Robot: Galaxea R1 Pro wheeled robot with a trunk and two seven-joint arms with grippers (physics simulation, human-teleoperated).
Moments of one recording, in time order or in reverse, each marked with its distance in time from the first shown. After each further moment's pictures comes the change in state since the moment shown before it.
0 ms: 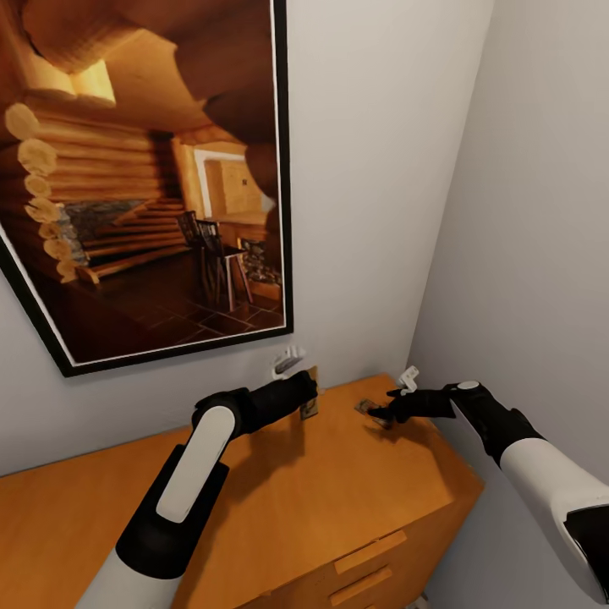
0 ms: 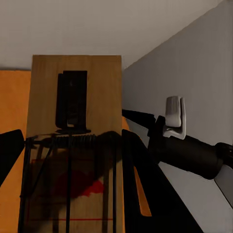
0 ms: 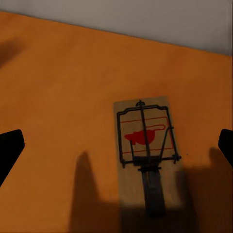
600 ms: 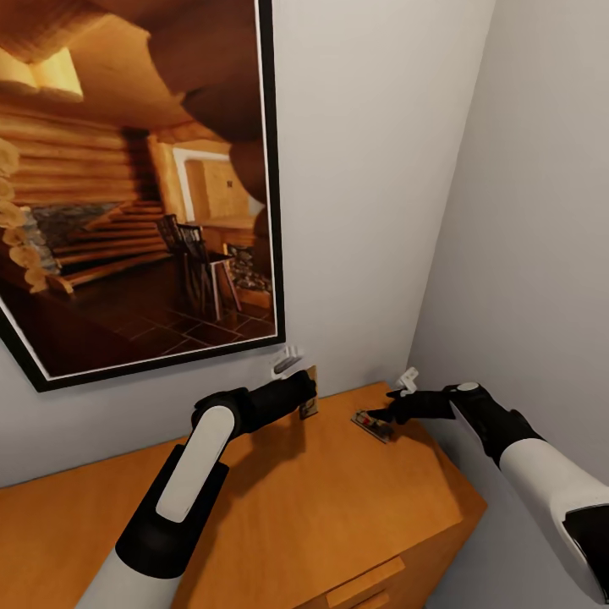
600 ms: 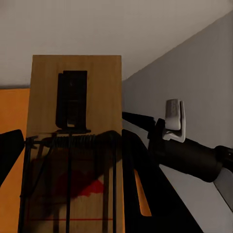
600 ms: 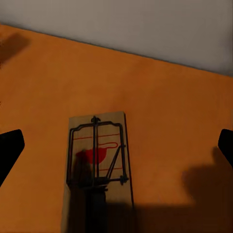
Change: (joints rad) left arm 0.000 -0.001 0.003 0.001 0.000 -0.003 0.002; right arm 0.000 0.004 0.001 0.011 0.000 -0.008 0.000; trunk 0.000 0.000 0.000
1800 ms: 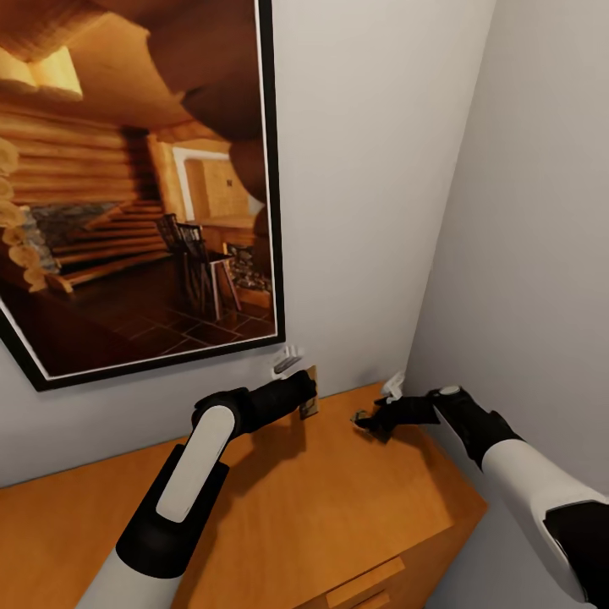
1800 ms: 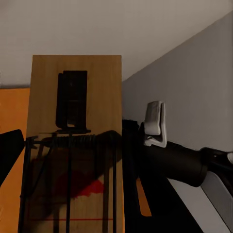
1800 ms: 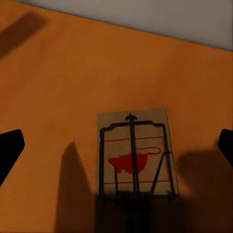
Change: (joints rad) left arm 0.000 -0.002 0.001 0.000 0.000 0.001 0.001; right arm 0.000 0.065 0.005 0.036 0.067 0.016 -0.010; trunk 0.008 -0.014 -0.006
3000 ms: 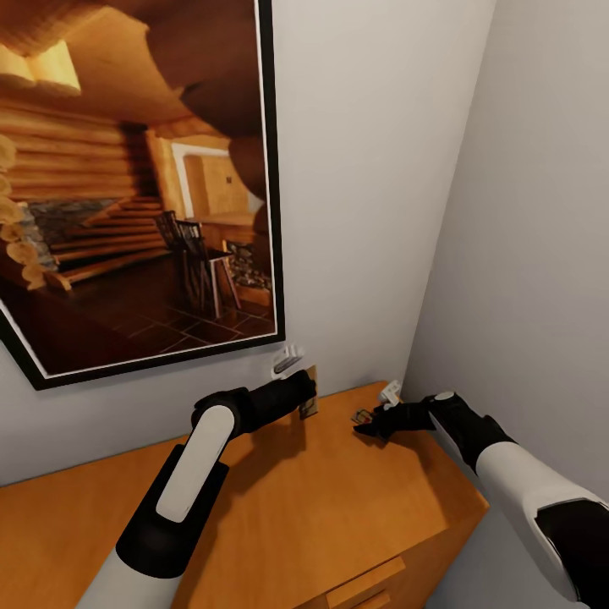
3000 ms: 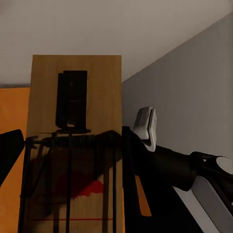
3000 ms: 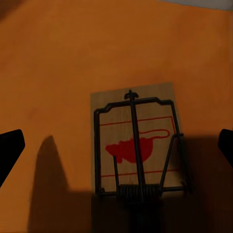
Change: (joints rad) left arm 0.000 0.000 0.002 0.000 0.001 0.001 0.001; right arm -0.001 0.022 -0.006 0.057 -0.002 0.002 -0.048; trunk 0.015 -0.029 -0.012
